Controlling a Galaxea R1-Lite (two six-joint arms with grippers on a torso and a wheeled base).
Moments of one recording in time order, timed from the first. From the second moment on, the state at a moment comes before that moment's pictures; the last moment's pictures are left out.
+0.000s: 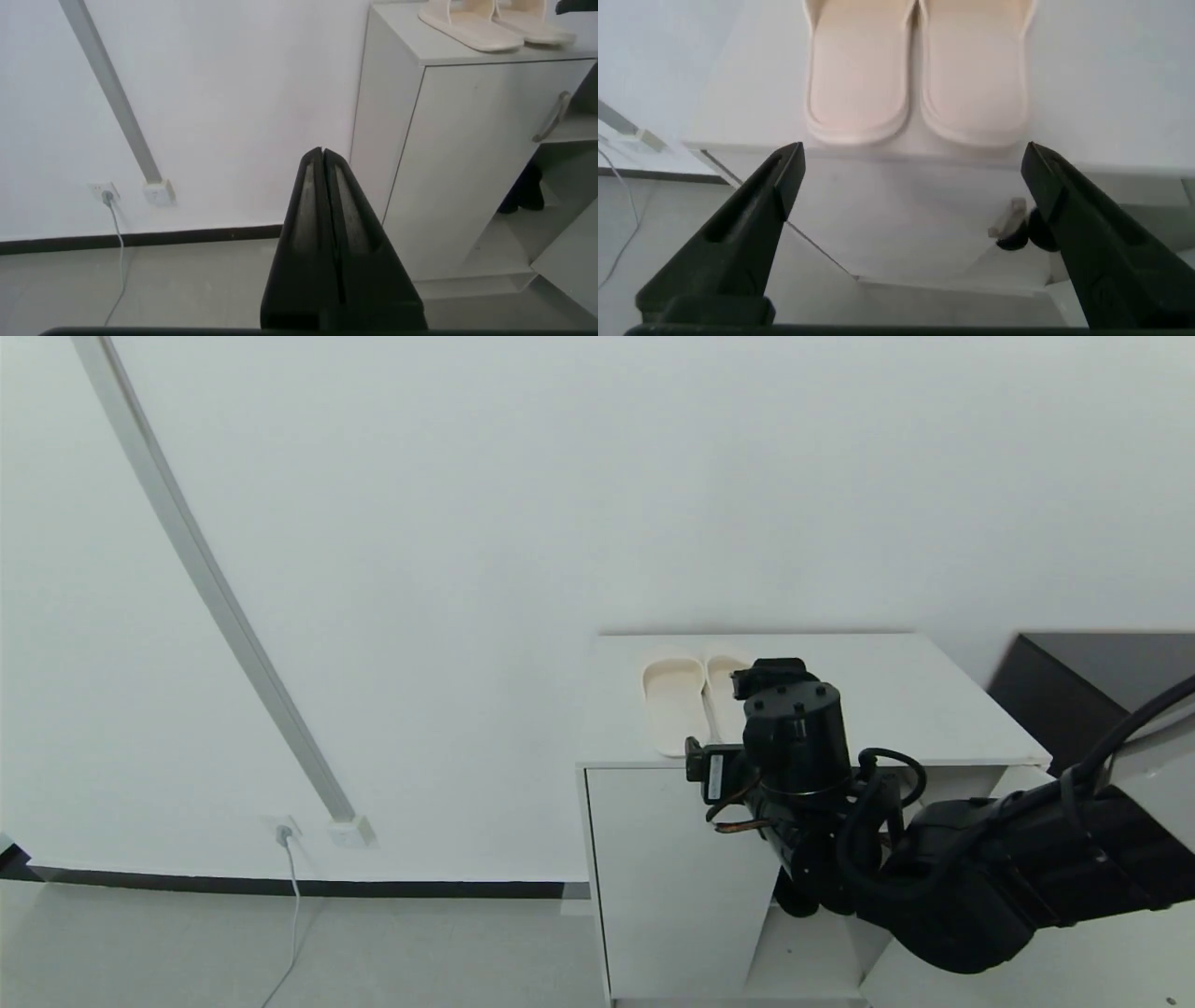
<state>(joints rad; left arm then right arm) 0.00 0.00 0.00 0.00 -0.03 0.03 0.80 1.97 -1.02 -0.66 -0.68 0.27</state>
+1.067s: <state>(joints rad) 0.00 0.00 0.00 0.00 -0.03 0.03 0.75 2.13 -1.06 -0.85 -0.60 0.16</state>
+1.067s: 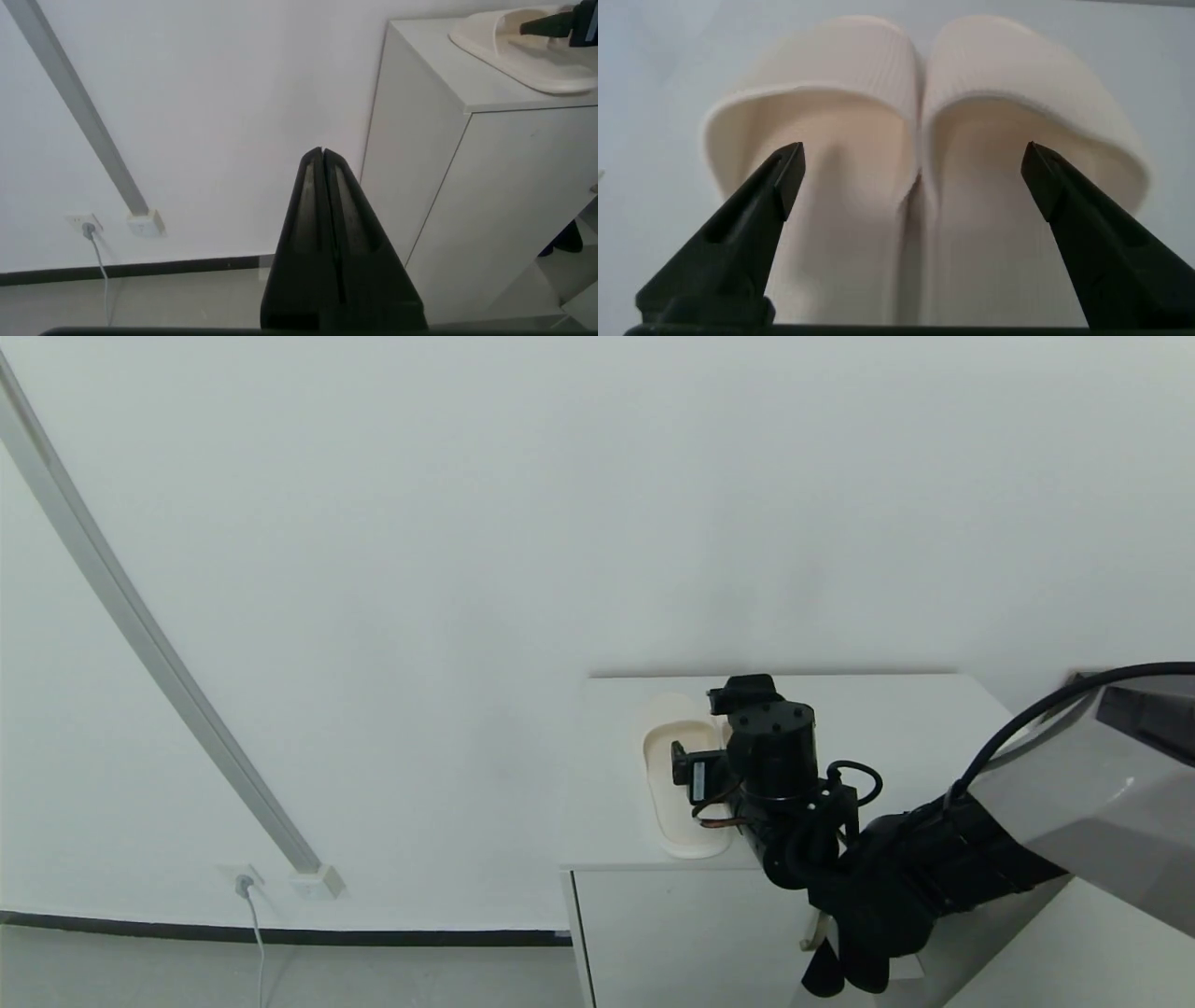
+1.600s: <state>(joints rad) 0.00 0.00 0.00 0.00 -0.03 0.02 0.70 2.23 -1.21 -0.83 -0.58 0.15</state>
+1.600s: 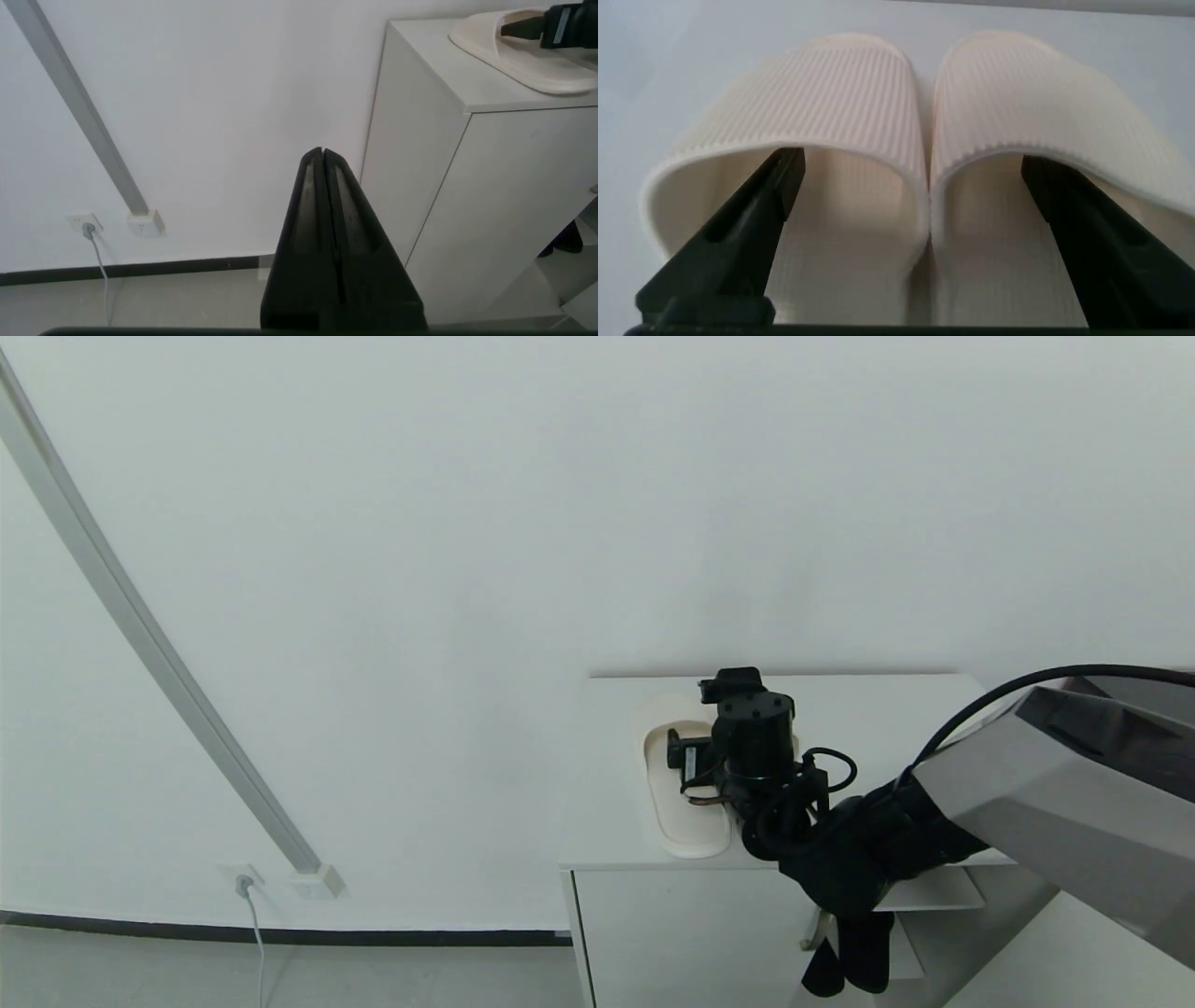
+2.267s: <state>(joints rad) 0.00 0.00 0.00 0.00 -0.03 0.02 0.69 2.26 -1.26 -0.83 -0.59 0.14</state>
